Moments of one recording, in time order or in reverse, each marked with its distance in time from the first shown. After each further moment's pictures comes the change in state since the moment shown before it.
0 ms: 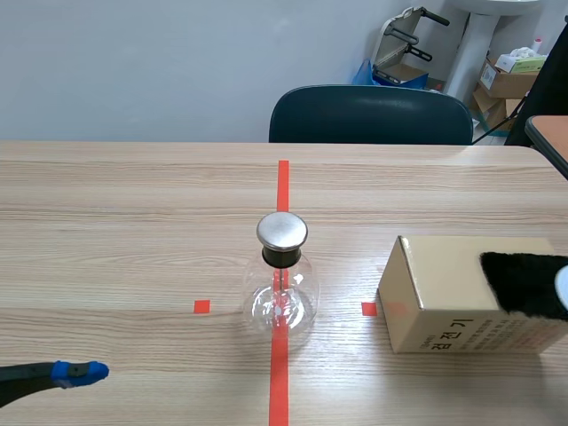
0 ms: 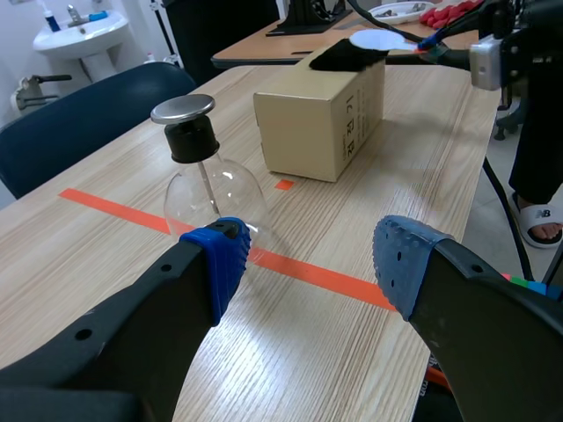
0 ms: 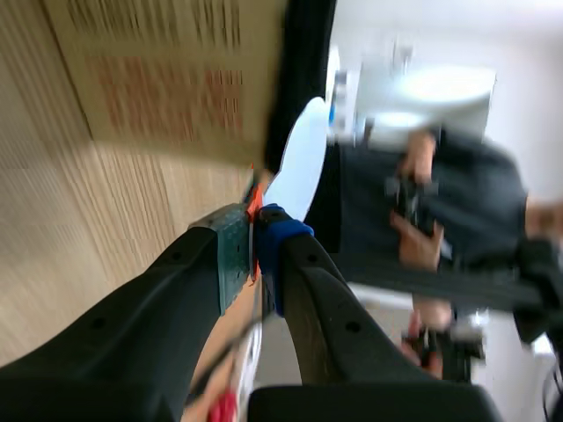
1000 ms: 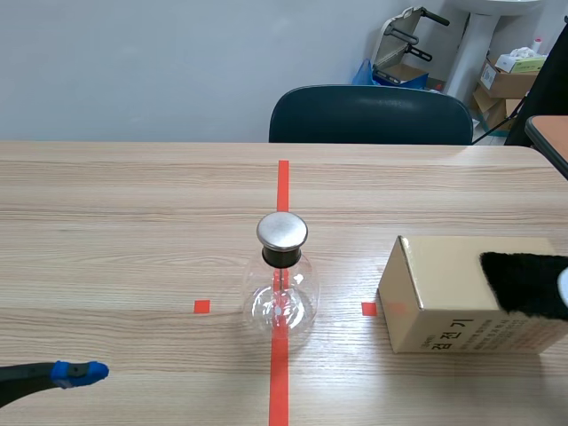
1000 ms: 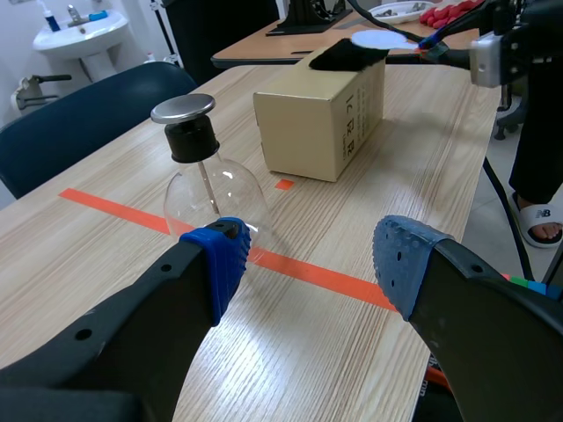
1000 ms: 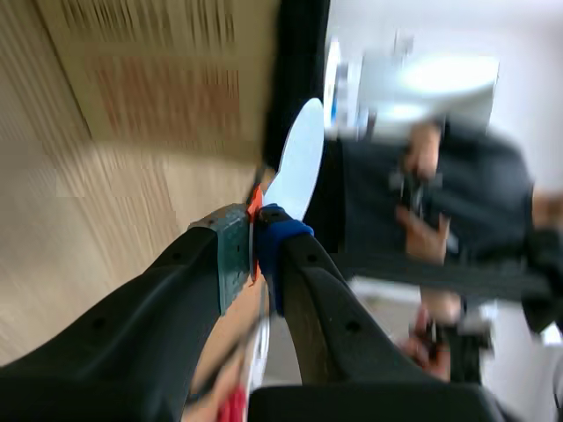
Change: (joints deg) left arm 0.0 0.0 0.0 0.0 0.0 0.0 0.0; right arm 0.0 -0.3 0.0 0.0 2.0 0.2 0.2
